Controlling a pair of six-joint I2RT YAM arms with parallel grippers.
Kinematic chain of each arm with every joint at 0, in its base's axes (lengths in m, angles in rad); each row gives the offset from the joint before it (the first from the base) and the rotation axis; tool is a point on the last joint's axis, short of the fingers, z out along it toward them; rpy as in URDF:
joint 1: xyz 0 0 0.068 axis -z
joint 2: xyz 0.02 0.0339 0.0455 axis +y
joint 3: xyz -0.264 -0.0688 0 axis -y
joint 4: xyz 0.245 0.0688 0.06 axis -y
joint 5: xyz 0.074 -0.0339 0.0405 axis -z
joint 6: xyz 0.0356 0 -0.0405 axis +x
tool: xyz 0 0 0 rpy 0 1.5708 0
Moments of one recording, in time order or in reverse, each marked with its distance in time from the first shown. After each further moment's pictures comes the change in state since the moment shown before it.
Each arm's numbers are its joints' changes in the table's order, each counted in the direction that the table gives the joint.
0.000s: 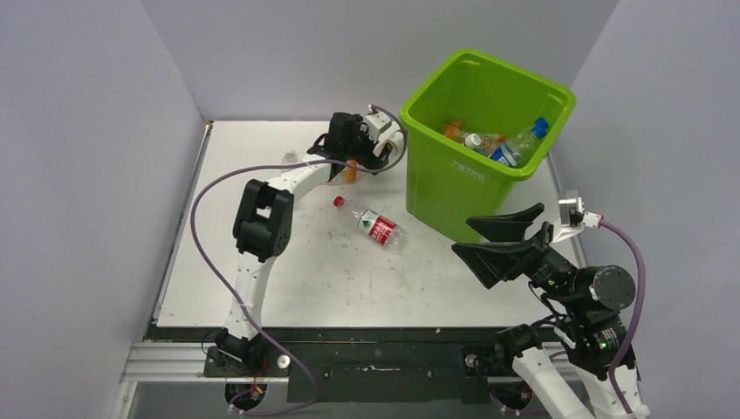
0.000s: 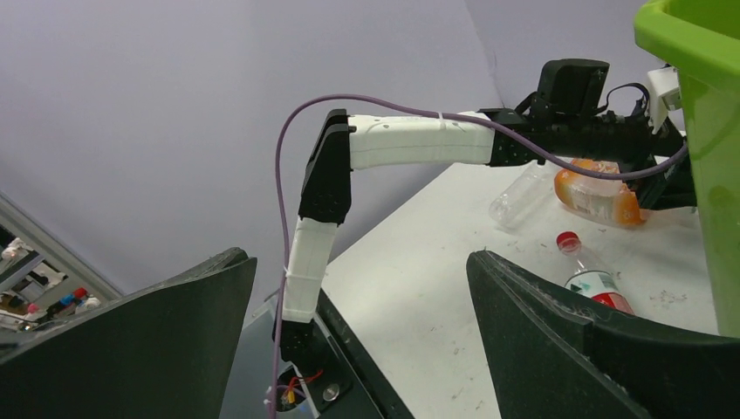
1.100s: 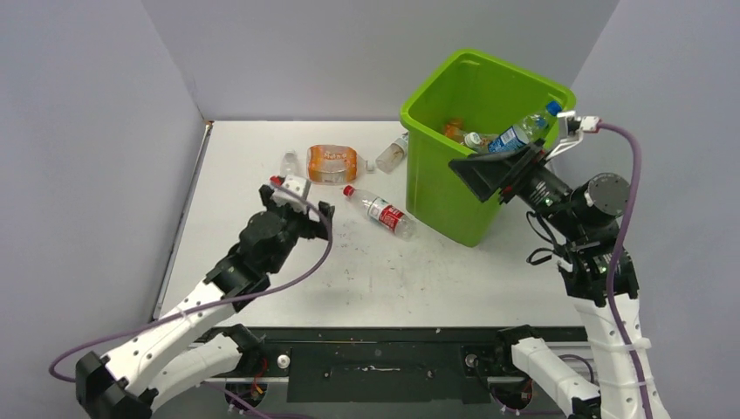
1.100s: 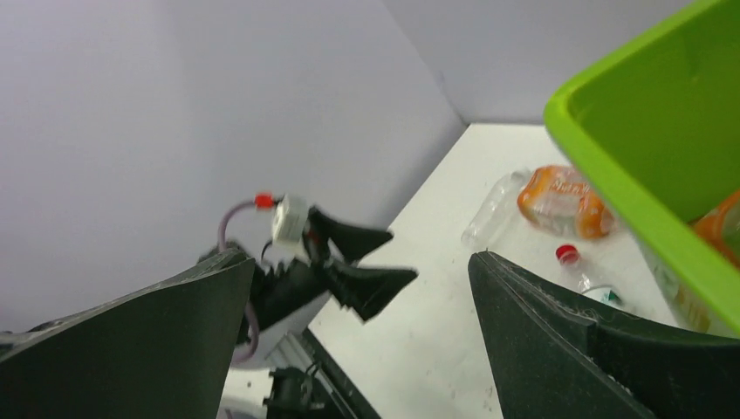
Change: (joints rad) left arm 0.287 -1.504 -1.197 0.034 -0.718 -0.341; right arm 0.117 0.468 0.455 -0.102 0.055 0.054
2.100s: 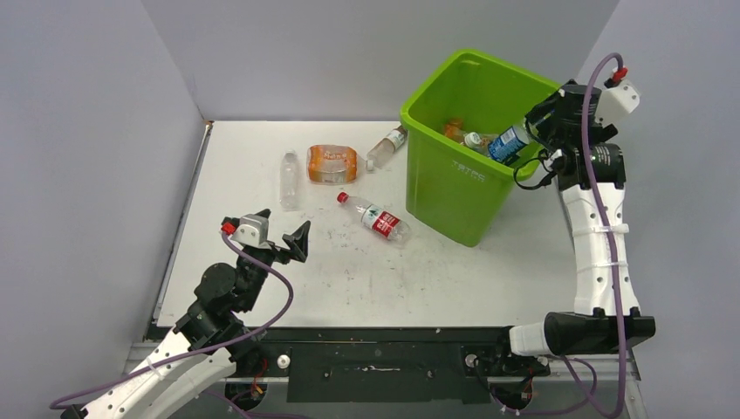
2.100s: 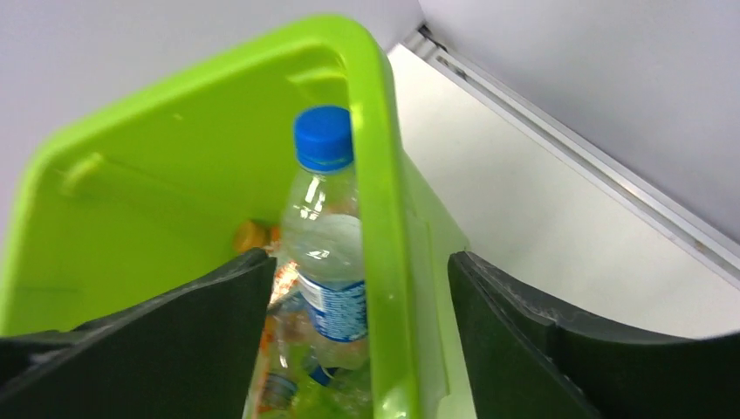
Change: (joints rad) left arm 0.040 -0.373 -0.174 0.071 -0.045 0.066; right arm 0.206 0.528 0.416 -0.585 1.017 -0.071
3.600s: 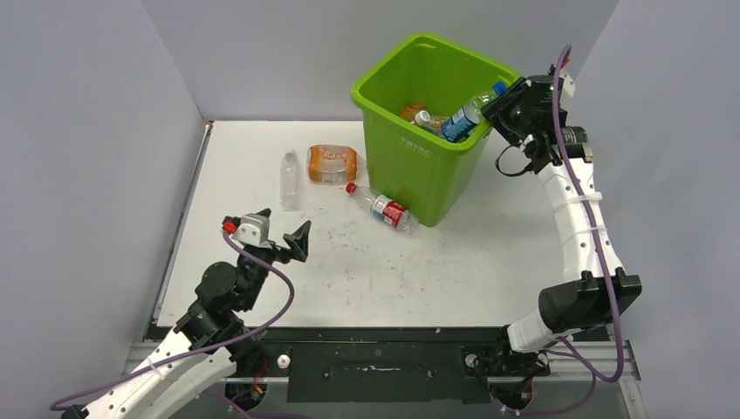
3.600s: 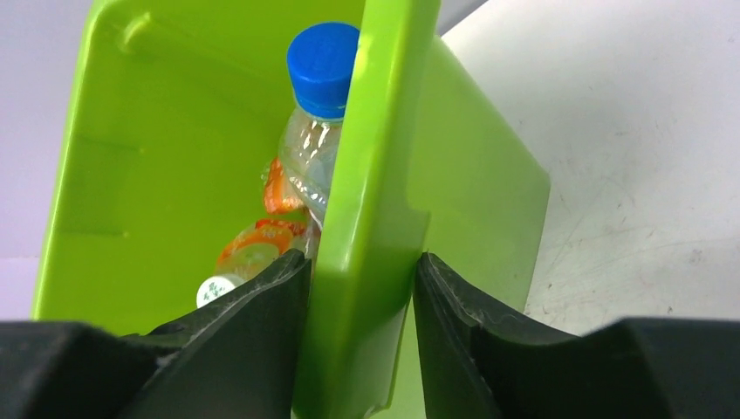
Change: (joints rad) left arm -0.013 0.007 0.000 0.001 0.016 0.000; right arm -0.087 0.137 0.020 0.142 -0.405 0.065
